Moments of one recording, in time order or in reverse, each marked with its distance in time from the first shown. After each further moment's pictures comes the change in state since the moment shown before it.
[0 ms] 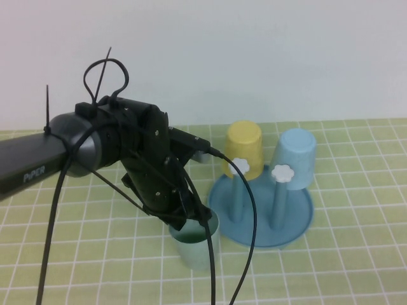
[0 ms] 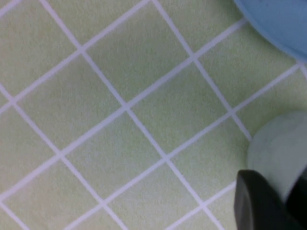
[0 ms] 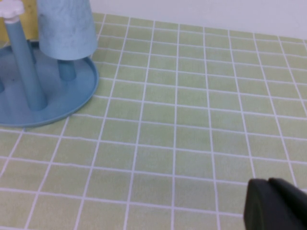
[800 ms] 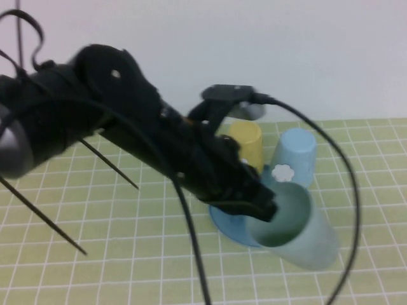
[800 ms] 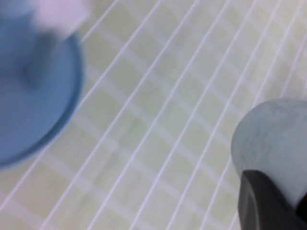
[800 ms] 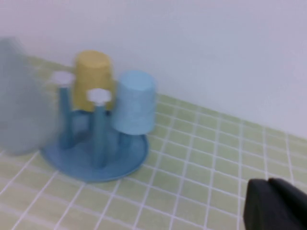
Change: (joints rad) right arm 0.000 0.002 -0.234 0.253 0.111 -0.300; left arm -0.089 -0.260 -0.002 -0.665 0.114 0.394
